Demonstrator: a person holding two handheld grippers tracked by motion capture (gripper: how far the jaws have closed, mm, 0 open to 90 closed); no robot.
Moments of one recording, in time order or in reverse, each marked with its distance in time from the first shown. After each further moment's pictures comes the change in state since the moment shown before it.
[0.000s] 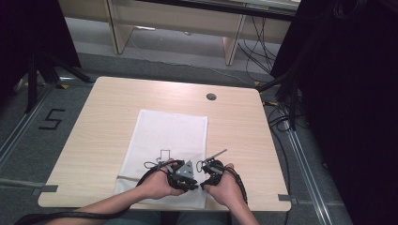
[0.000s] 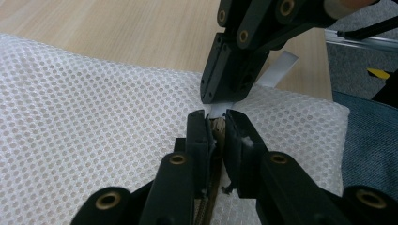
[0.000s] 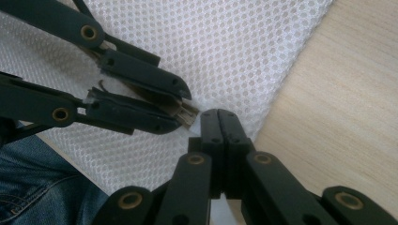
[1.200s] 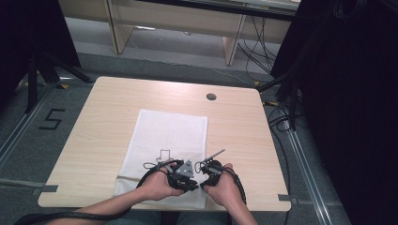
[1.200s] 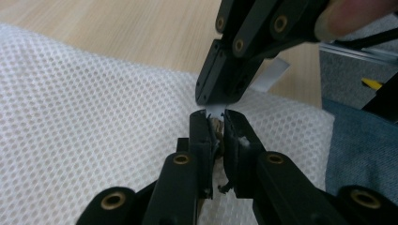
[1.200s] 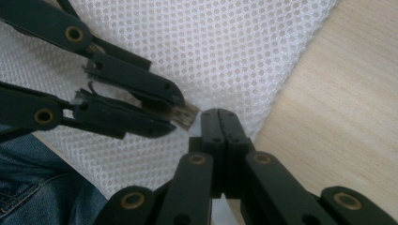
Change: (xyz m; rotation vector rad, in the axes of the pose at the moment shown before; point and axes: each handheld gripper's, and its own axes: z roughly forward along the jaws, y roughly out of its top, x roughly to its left) left arm -0.003 0.001 -0.004 0.001 -0.002 -0.072; right arm 0.006 0.001 -0.001 0.029 -0.030 0.003
